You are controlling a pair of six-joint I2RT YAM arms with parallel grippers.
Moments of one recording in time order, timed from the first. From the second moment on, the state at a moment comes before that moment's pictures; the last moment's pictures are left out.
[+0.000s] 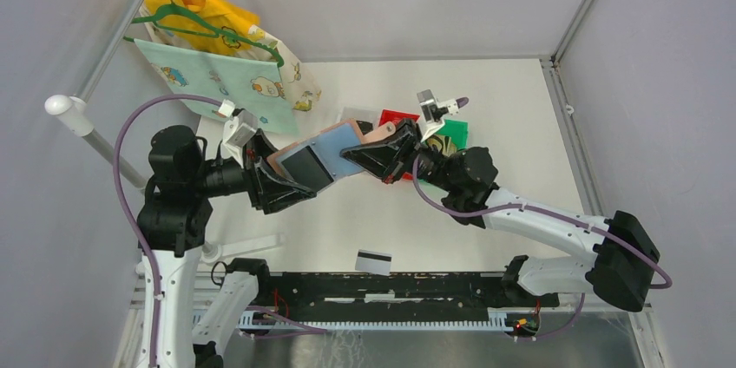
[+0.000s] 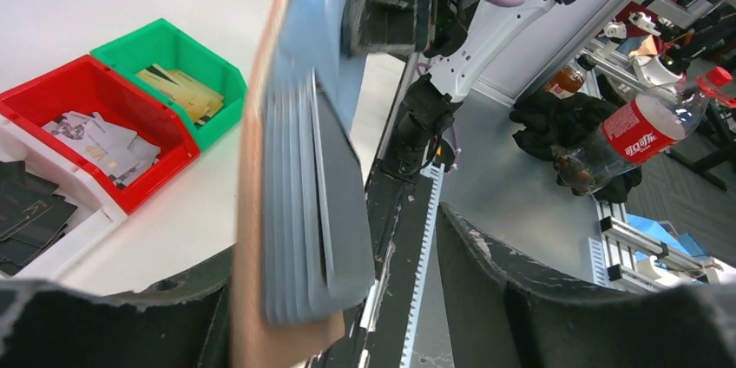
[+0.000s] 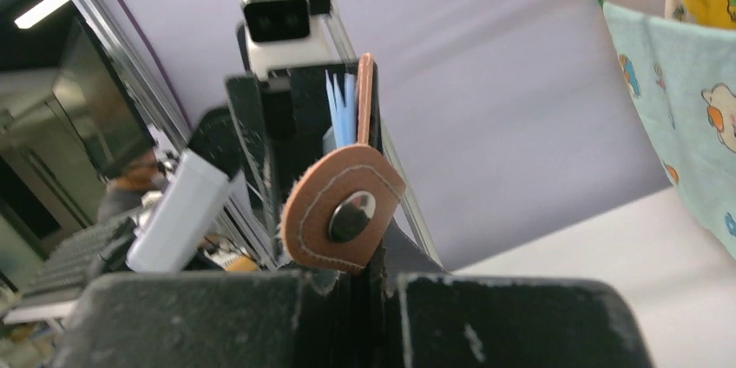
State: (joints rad) left arm -0.05 0.74 1.21 -0.75 1.27 -0.08; right arm 0.96 1.24 0.84 0.93 -0.36 0.72
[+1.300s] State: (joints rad) left arm -0.06 0.82 1.30 -0.97 1.27 0.10; right arm 0.93 1.24 1.06 0.65 -0.58 0.59
